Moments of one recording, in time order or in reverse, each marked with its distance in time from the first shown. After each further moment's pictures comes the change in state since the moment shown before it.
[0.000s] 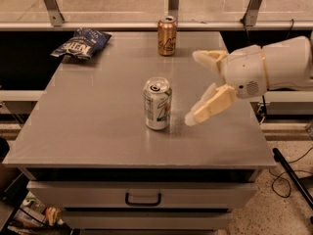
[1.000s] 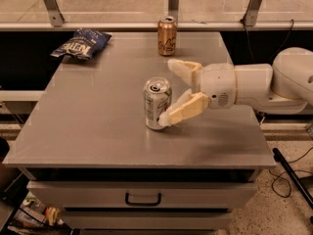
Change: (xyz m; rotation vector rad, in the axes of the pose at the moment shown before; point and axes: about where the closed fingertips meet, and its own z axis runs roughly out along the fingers) arm -0.019 0.011 0.053 -0.085 -0.302 0.107
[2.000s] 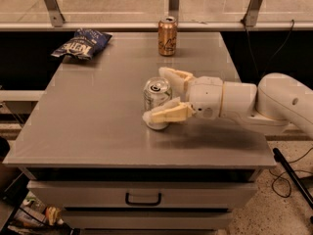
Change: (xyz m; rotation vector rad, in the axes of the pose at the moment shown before) arm 0.025 -0.015 0.022 0.117 -0.079 -0.083
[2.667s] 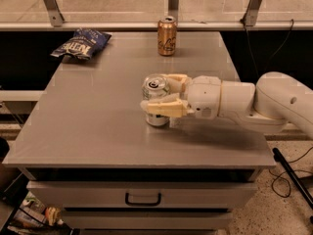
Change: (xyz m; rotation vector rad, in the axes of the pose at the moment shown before) arm -0.002 0.002 0.004 -0.008 -0.001 -0.003
